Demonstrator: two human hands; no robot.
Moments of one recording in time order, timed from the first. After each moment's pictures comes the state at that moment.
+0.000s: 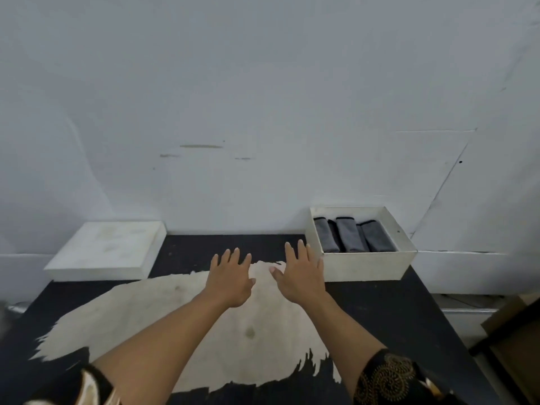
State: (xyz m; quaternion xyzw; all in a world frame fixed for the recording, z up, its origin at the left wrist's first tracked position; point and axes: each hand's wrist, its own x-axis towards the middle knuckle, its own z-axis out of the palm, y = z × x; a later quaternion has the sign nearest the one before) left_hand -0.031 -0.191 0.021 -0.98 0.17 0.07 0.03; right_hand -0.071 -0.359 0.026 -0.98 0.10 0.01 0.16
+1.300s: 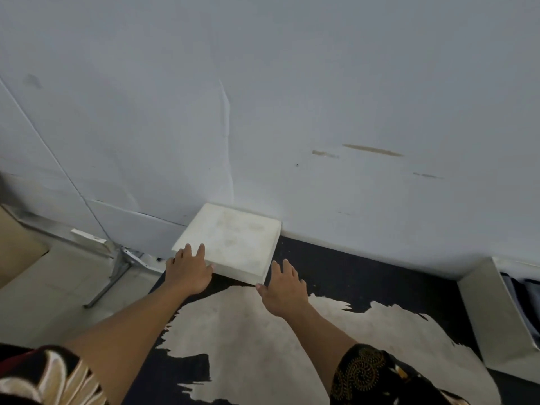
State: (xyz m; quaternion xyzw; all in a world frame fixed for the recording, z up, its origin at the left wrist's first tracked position) left_hand 0.111 0.206 -0.038 -0.98 -0.13 0.13 -0.04; right_hand 0.101 -0.023 -0.038 -0.96 -0.05 0.18 0.19
